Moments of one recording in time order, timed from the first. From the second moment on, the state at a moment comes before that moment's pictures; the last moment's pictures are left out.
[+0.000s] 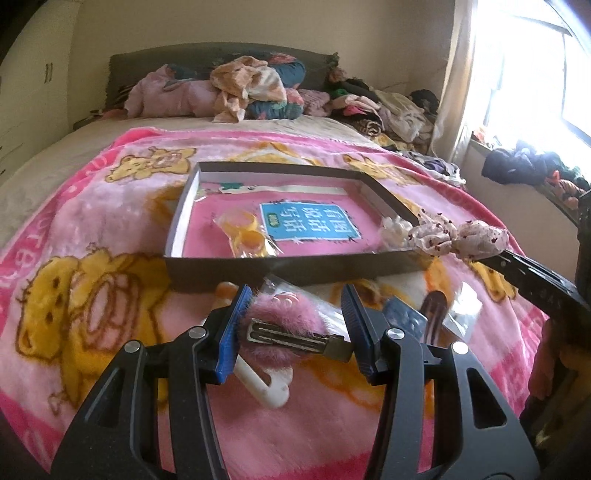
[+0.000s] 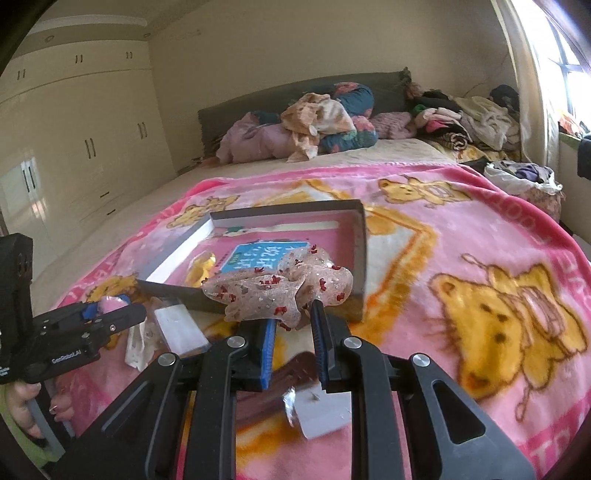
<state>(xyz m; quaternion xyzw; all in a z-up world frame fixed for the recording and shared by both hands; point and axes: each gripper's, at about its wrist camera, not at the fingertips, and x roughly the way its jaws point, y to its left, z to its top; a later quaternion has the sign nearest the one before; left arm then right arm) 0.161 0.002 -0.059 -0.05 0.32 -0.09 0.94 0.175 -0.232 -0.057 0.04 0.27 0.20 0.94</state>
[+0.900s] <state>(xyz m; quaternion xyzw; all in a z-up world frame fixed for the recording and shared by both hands) 0.224 0.003 -0.044 -0.04 0.32 -0.07 0.94 0.237 -0.220 -0.040 0.03 0.26 0.21 0.94</state>
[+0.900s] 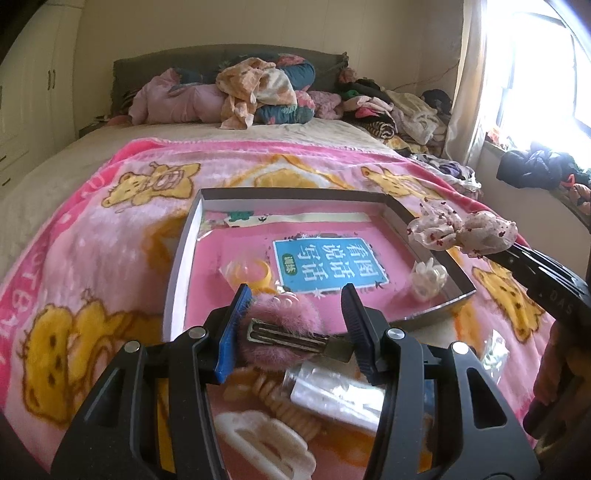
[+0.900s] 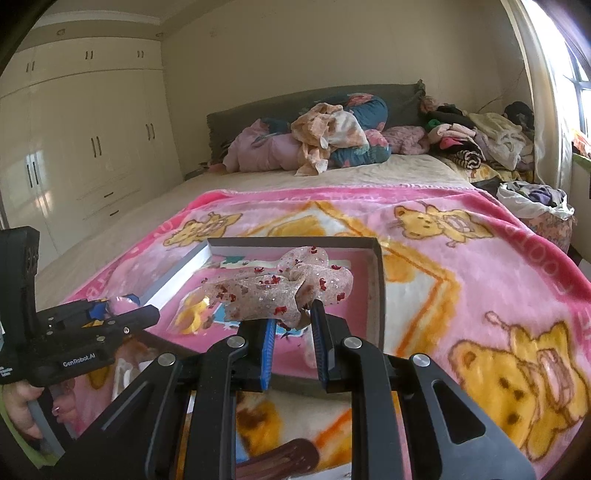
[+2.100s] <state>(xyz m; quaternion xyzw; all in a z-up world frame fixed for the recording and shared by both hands) 0.303 -0.043 -0.080 -0.01 0.39 -0.08 0.92 0.341 -0.219 -0.083 -0.01 0.35 0.21 0.92</state>
